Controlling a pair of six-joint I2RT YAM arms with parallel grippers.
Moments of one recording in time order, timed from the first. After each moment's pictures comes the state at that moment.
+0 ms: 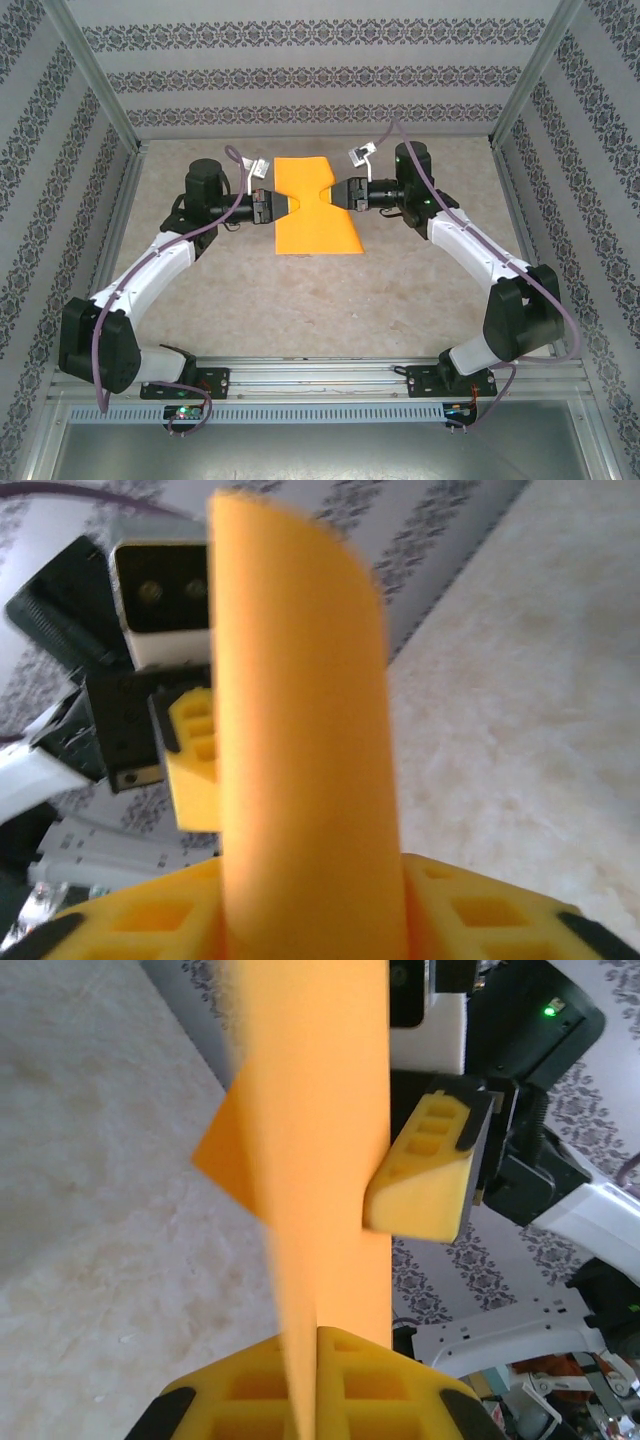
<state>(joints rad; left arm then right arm) -0.28 1.35 1.00 0.03 1.00 -0.65 0.34 1.50 1.14 0.00 -1.05 0.60</state>
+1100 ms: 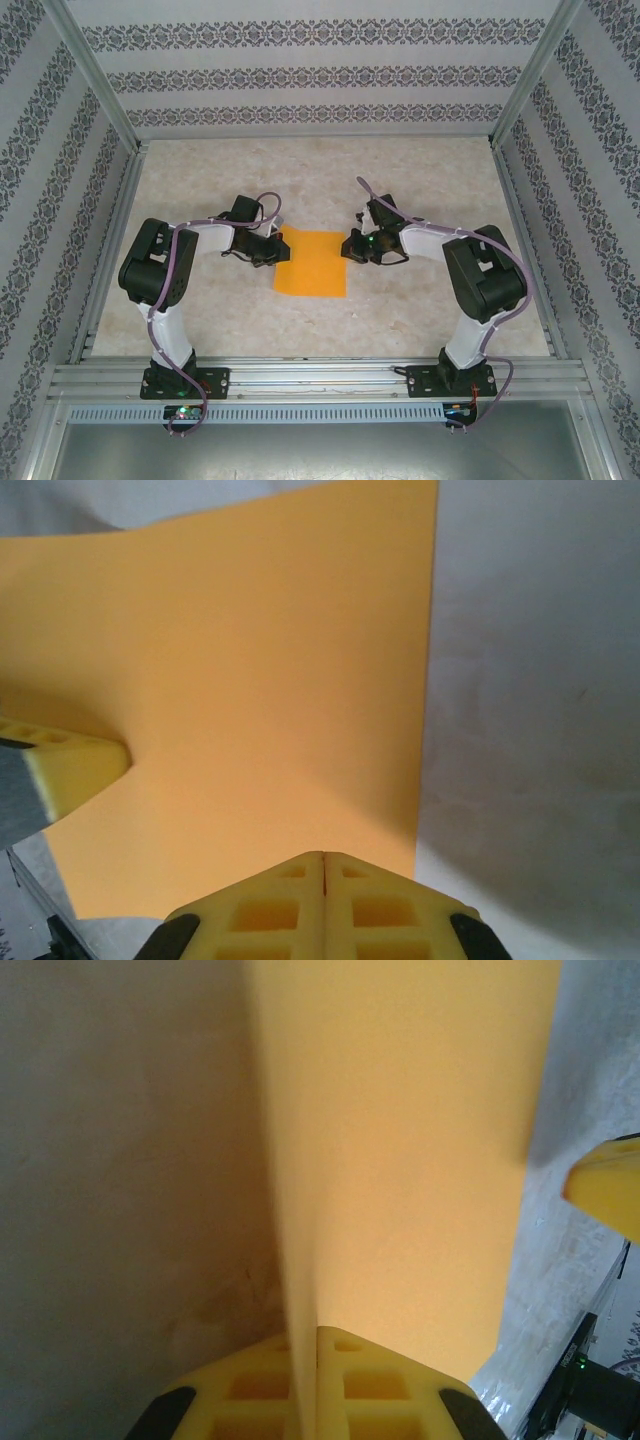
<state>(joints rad) -0.28 1.88 0.99 -0.27 0.71 -0.43 0.40 1.80 0.94 -0.23 -0.56 0.67</state>
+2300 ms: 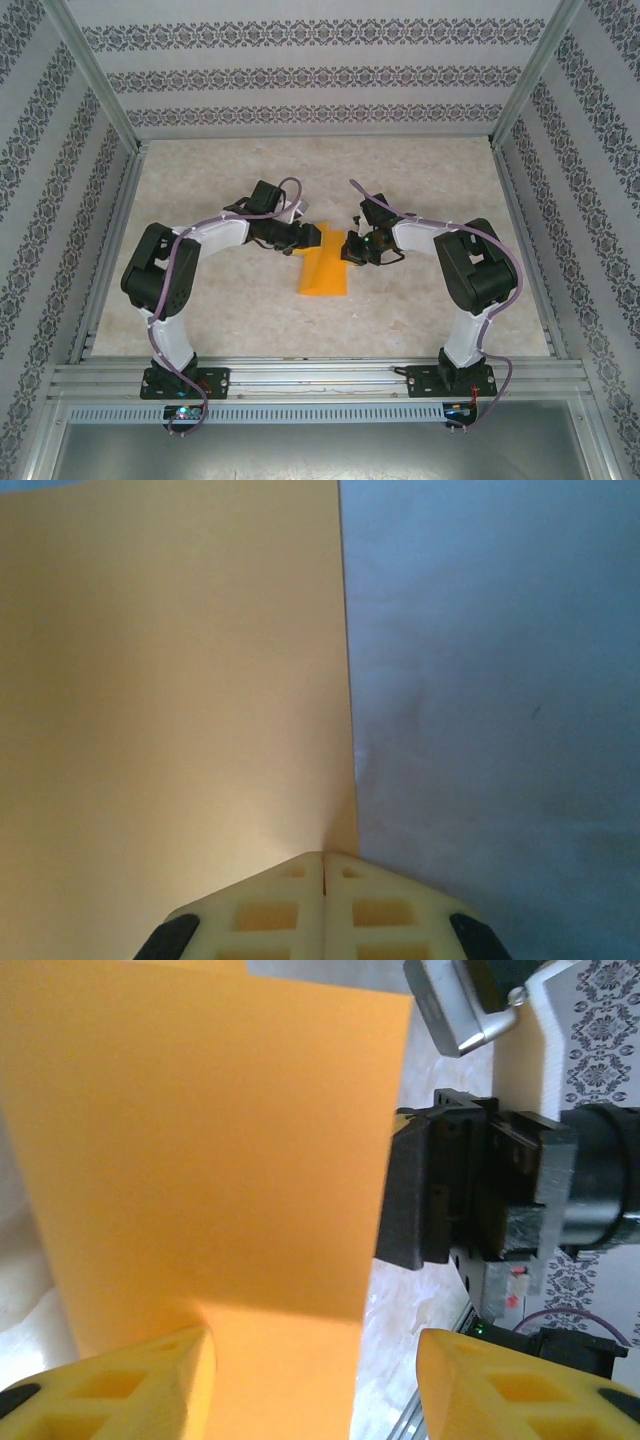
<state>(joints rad) -0.42 1.86 1.15 -0.28 0.79 -0.54 0.41 1.86 1.01 -0.34 -0.49 0.64</state>
